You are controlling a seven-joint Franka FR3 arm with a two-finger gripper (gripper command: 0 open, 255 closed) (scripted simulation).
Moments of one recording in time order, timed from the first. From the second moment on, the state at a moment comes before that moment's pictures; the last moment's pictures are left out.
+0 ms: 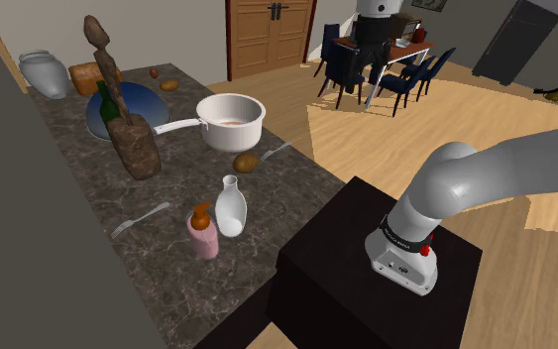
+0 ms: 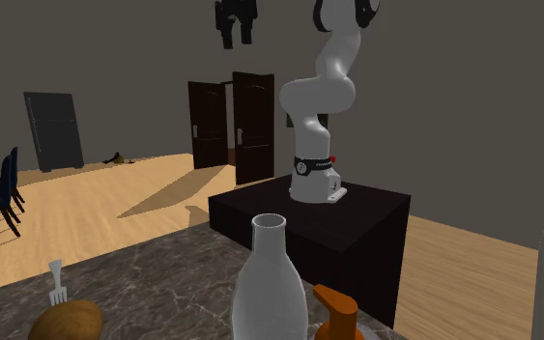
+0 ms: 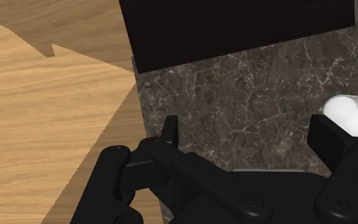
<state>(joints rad) -0.02 -0.76 -0.03 -2.31 -0.08 1.43 0.16</state>
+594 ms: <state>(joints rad) 0.01 -0.67 0.07 -2.42 0.01 1.62 0.31</state>
